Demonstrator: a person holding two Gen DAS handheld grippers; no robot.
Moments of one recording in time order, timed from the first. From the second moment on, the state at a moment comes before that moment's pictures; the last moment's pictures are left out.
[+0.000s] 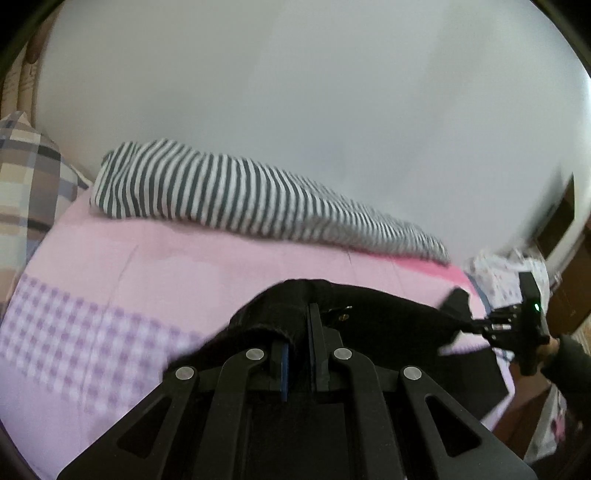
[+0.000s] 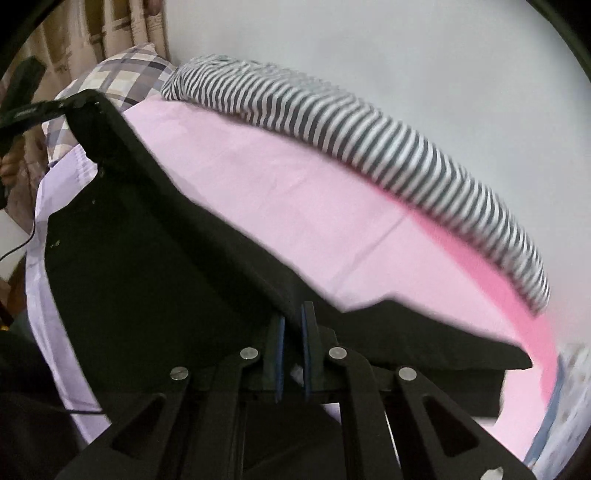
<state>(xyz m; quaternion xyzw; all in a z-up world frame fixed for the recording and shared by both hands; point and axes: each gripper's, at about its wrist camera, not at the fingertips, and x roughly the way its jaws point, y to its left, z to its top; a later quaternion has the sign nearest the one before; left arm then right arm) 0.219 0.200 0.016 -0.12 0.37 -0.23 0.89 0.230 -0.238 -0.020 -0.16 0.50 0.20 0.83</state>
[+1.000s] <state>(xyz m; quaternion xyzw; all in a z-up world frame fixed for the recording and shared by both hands) 0.081 0.216 -0.062 -0.20 0.54 -0.14 0.81 0.121 -0.289 -0.051 0.09 0.50 0.15 0.85</state>
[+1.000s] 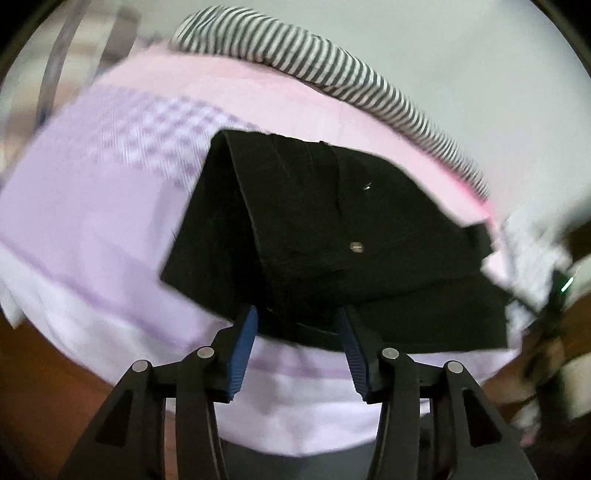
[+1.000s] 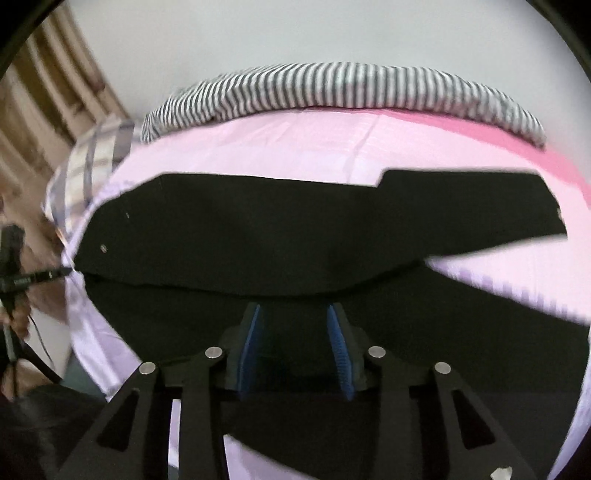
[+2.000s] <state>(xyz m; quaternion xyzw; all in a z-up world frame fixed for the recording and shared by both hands) 0.121 0.228 -0.065 -0.41 0.46 -0.09 0.78 0.173 -0.344 -0.112 0.40 0.46 0.09 0.79</state>
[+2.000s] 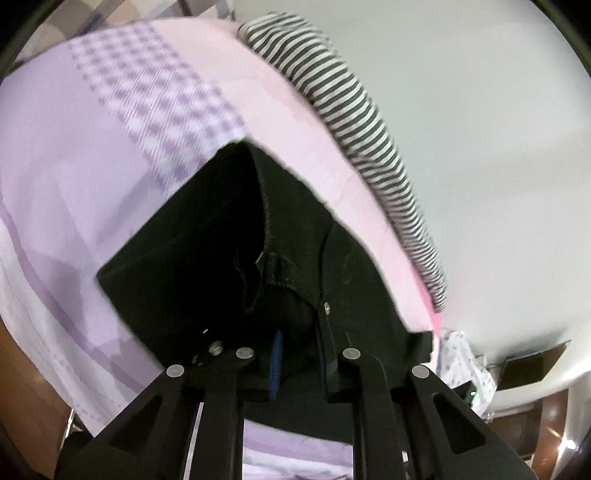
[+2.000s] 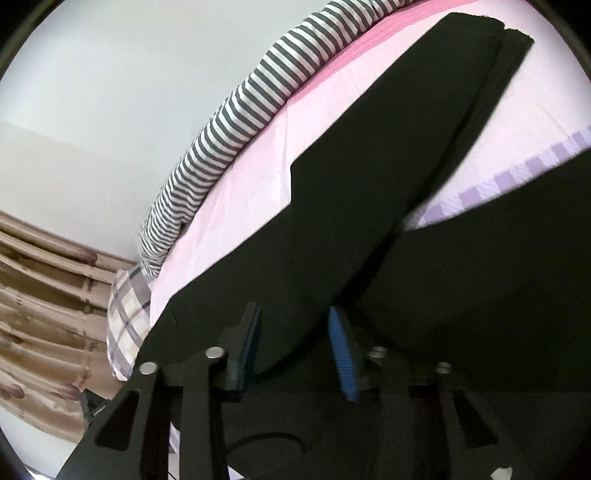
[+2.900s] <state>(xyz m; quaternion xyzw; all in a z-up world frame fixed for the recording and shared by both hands) 0.165 0.236 -0.055 -0.23 0.52 -0.12 0.81 0.131 -0.372 -0.041 0.30 0.42 0.00 0.85</state>
